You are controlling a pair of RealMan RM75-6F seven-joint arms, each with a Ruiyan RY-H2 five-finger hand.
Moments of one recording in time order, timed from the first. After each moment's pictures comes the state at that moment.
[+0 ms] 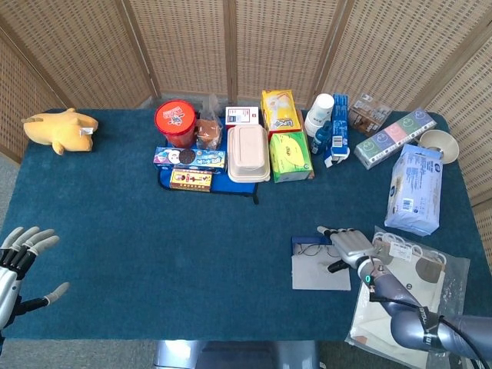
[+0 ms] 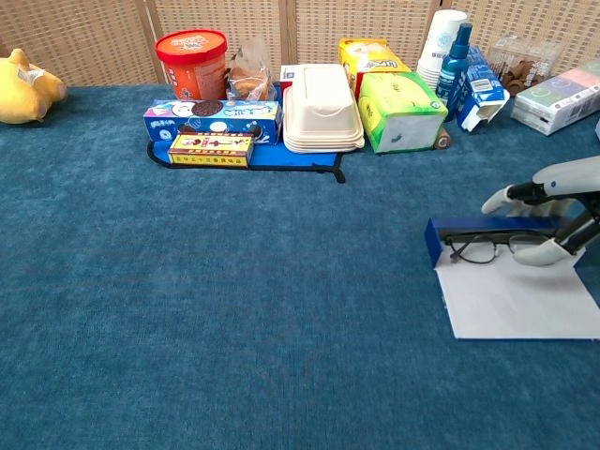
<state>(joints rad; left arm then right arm) -0.02 -1.13 0.04 -1.58 1.75 1.71 -0.30 0.93 -1.14 -0.10 -1.88 -0.53 0.79 -0.48</state>
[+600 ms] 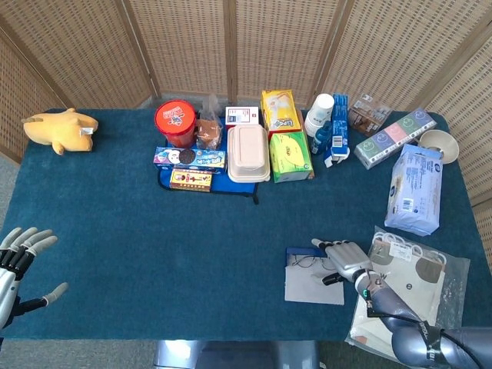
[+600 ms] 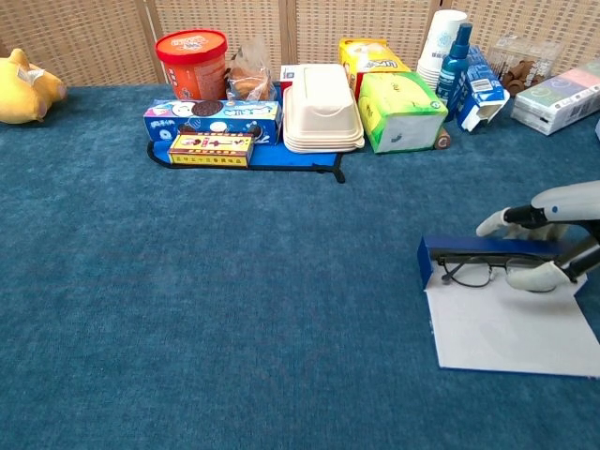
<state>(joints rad) -0.01 -1.13 0.04 -1.57 1.74 1.71 -0.29 0.91 -1.14 -0.14 -1.98 -0.59 0.85 -0.49</state>
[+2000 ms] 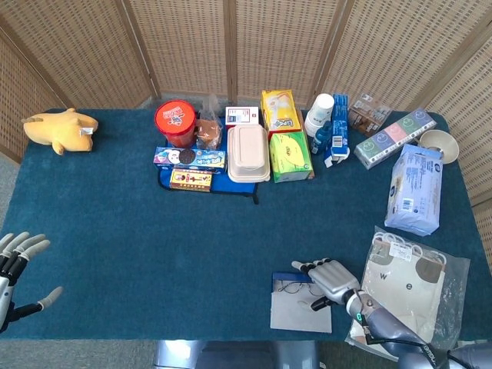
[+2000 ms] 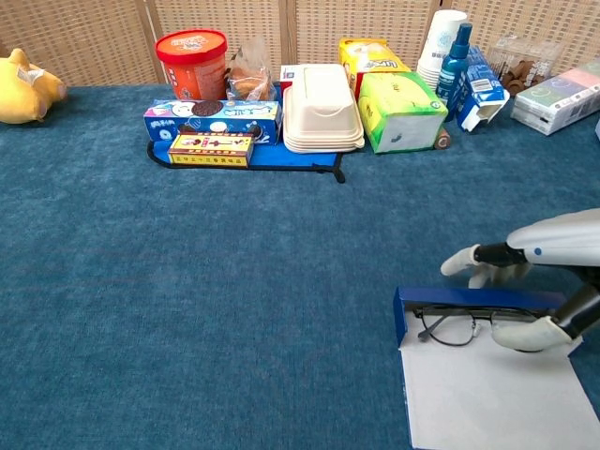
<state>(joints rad) 0.02 -1.14 0.05 -1.58 1.74 1.74 -0.29 0.87 -1.13 -0.18 -2.09 -0.81 0.84 -0.50</state>
